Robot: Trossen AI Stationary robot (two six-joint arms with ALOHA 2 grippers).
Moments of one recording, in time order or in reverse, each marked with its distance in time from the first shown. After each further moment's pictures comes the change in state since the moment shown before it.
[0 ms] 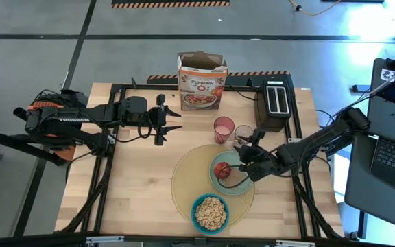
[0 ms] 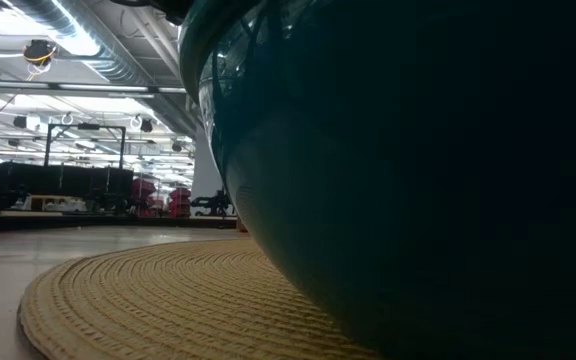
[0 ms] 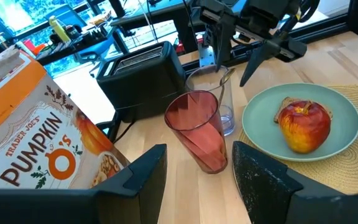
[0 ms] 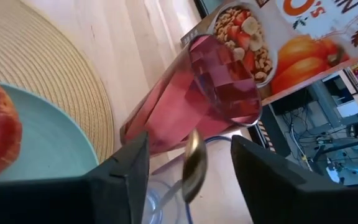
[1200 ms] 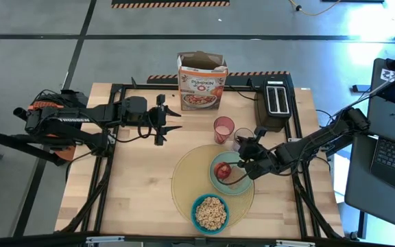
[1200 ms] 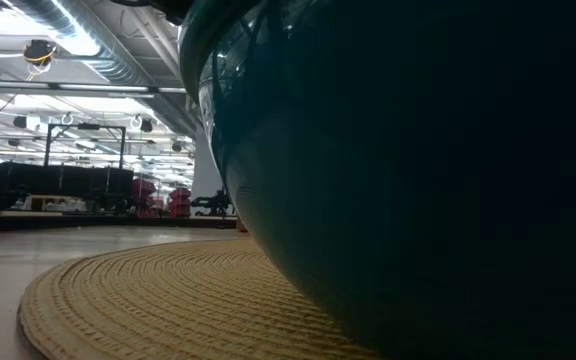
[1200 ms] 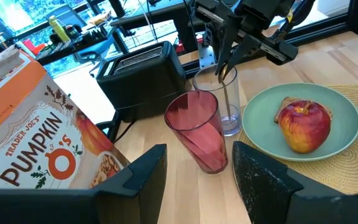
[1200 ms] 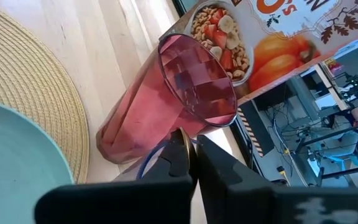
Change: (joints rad) left arm 0.000 0.000 0.000 -0.001 0.000 0.001; right arm -0.017 0.005 0.001 -0.006 0.066 0.015
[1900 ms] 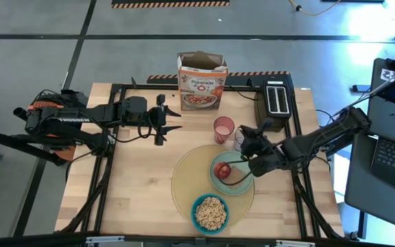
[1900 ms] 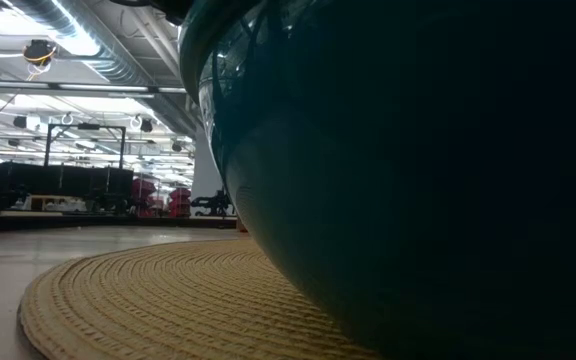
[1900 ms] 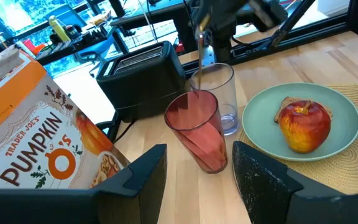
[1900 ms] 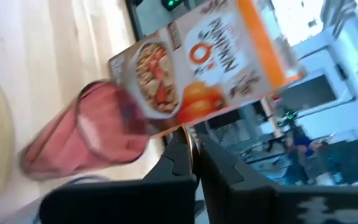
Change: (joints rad) left arm 0.000 0.000 0.000 0.000 0.000 0.000; right arm 0.000 -0.026 0.239 -0.210 0.160 -0.257
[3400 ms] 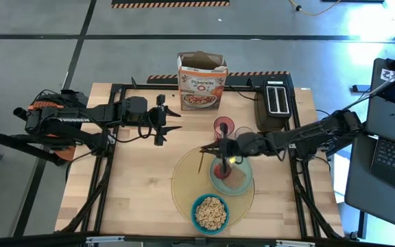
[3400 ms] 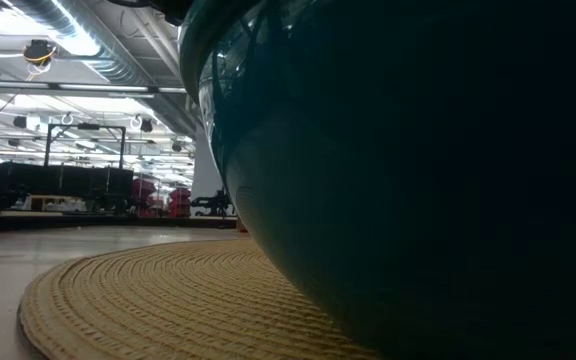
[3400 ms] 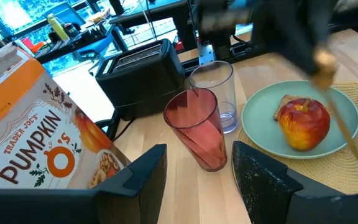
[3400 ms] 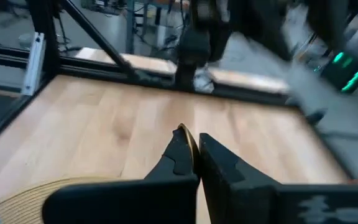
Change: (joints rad) left arm 0.000 0.000 0.000 -0.008 0.000 0.000; right arm -0.238 0.139 -0.111 1.000 -0.948 -0.123
